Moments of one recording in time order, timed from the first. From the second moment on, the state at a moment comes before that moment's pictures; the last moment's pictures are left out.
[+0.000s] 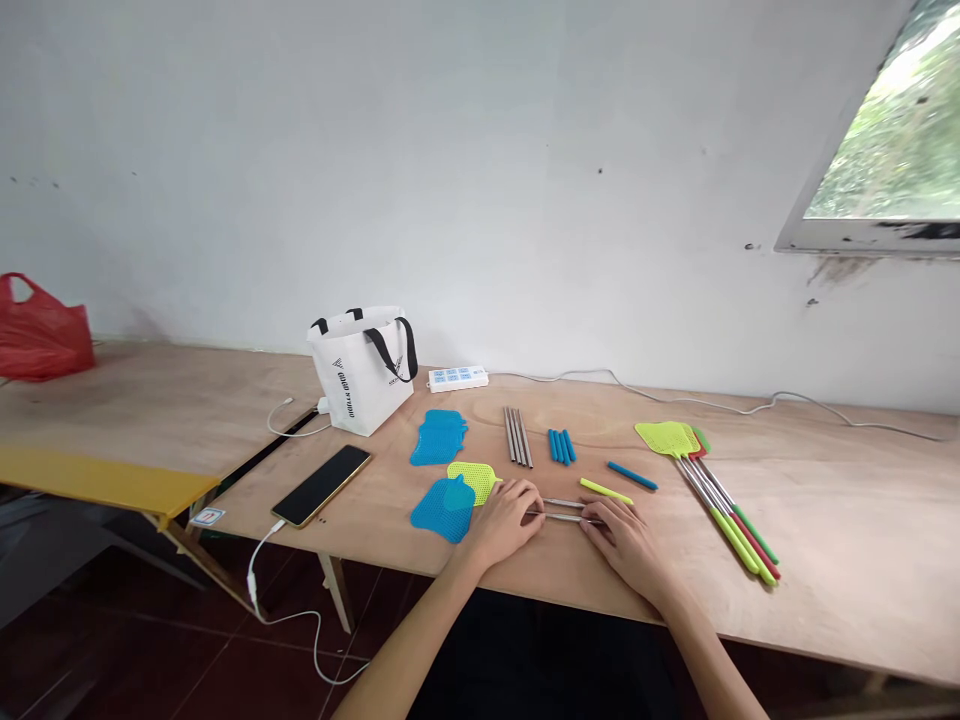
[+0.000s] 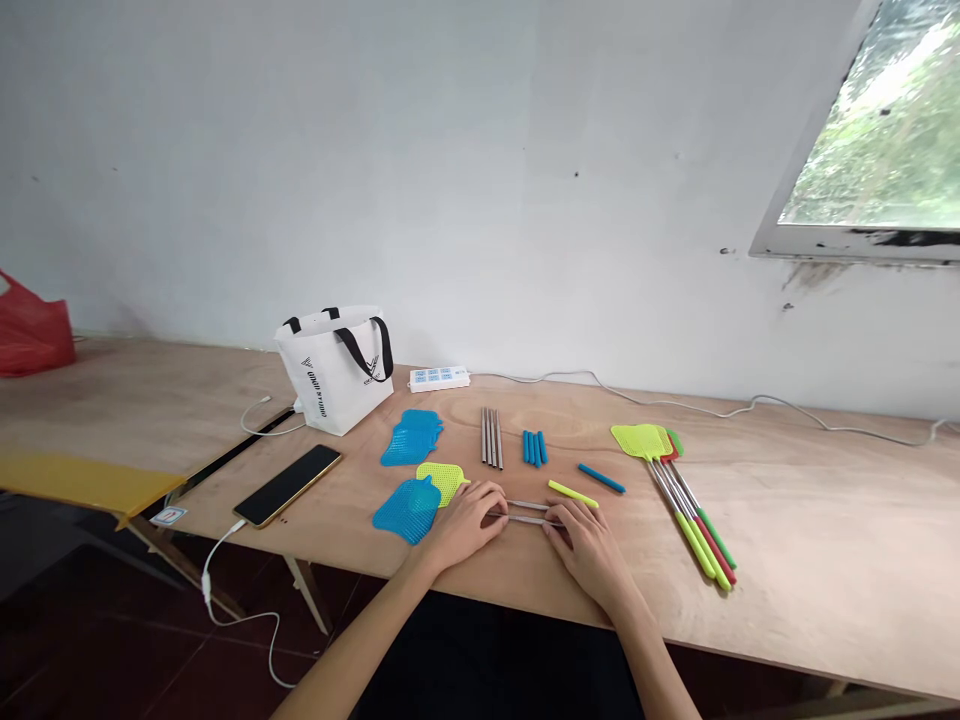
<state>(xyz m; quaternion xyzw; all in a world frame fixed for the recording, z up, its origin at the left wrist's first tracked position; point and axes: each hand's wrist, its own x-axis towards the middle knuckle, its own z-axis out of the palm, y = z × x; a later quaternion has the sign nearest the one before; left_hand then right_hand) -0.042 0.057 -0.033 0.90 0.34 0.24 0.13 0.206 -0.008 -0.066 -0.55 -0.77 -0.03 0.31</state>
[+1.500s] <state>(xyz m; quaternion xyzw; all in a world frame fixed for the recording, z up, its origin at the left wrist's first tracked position) -0.042 0.055 -0.030 0.90 0.32 0.25 0.15 0.206 -0.010 -0.063 -0.55 -0.77 0.00 0.32</state>
